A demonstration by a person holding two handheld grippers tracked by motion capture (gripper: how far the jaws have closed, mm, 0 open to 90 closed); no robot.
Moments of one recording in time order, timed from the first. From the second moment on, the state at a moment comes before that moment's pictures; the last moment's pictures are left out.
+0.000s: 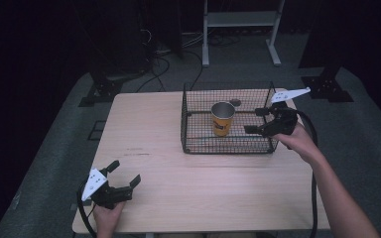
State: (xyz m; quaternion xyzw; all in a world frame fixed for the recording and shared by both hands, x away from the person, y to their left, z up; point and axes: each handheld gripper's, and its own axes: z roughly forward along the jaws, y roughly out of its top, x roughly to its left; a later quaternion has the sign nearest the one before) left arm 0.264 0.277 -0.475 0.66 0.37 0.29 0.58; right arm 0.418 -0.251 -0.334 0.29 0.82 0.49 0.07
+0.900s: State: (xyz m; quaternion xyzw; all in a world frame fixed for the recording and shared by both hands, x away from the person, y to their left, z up) left arm 0.264 0.277 -0.475 0.66 0.37 0.29 0.58; right arm 0.390 -0.268 -0.352 0.29 0.82 0.50 0.06
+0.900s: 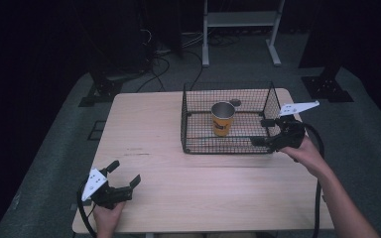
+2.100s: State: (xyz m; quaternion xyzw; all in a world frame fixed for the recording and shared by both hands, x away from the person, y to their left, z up) left arm 0.264 0.276 -0.475 0.66 0.37 0.29 0.58; right arm 0.352 -0.289 -0.381 0.30 0.81 0.50 0.05
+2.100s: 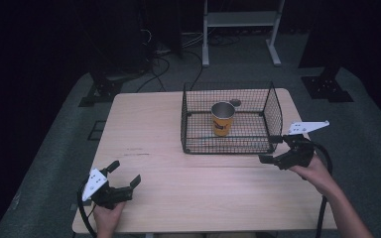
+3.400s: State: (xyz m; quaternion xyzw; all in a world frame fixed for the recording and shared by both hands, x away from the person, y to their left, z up) left arm 0.264 0.276 -0.475 0.66 0.37 0.29 0.58; right arm 0.312 -0.312 -0.424 0.33 0.80 0.50 0.04
